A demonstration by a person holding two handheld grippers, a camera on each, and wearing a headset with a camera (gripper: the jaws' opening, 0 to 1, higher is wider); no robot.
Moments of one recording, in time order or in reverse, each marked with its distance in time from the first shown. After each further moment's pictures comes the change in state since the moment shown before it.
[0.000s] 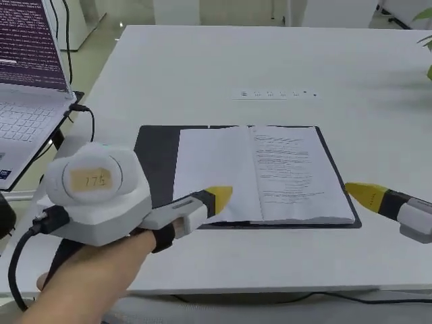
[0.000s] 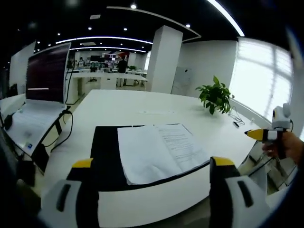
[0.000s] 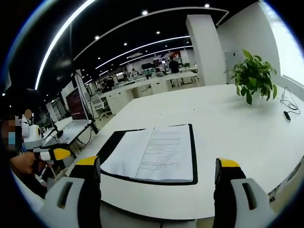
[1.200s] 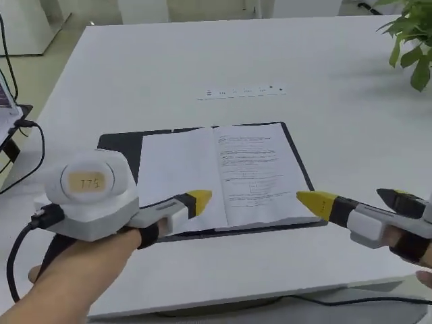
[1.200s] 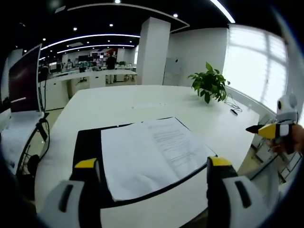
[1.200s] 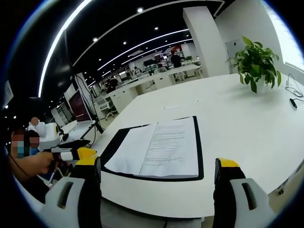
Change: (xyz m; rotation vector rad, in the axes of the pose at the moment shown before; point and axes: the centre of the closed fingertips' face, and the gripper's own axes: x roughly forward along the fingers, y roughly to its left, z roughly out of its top) left arm 0.077 -0.043 -0.005 0.108 0.072 -0.070; right arm 0.010 -0.009 -0.016 0.080 0.041 0.063
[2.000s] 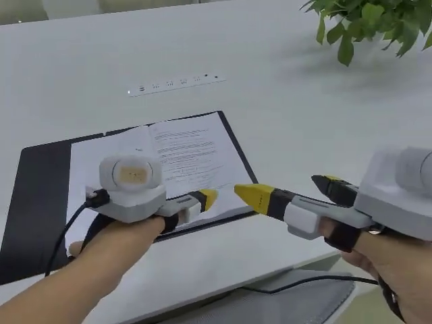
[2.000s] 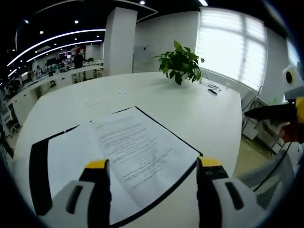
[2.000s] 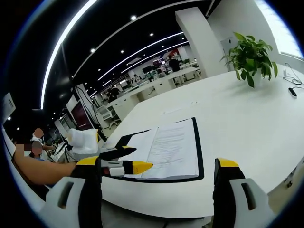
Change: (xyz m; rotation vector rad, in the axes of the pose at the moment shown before) left arm 0.117 -0.112 -0.035 0.149 0.104 -0.229; right arm -0.008 -0.015 0.001 0.077 -0.056 0.033
